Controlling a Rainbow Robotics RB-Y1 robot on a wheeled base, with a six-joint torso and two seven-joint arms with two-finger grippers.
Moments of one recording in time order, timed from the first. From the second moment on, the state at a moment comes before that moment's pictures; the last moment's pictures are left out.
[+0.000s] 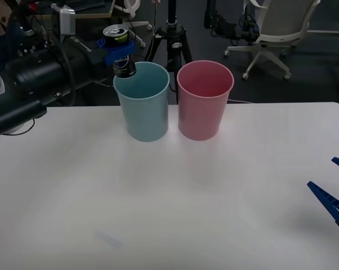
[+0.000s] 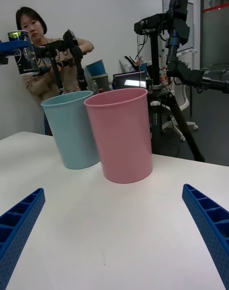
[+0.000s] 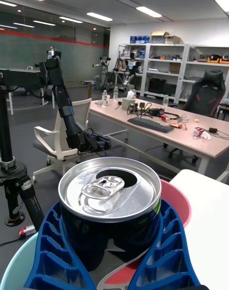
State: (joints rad) right arm 0.35 -0.40 -0.52 -1.66 0.96 -1.22 0.00; left arm -0.63 0.93 -0.47 -1.59 -0.70 -0.35 0.24
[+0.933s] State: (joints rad) right arm 0.35 -0.40 -0.52 -1.66 0.96 -1.22 0.00; left arm -0.80 0.65 -0.48 -1.25 -0.94 -0.36 0.19
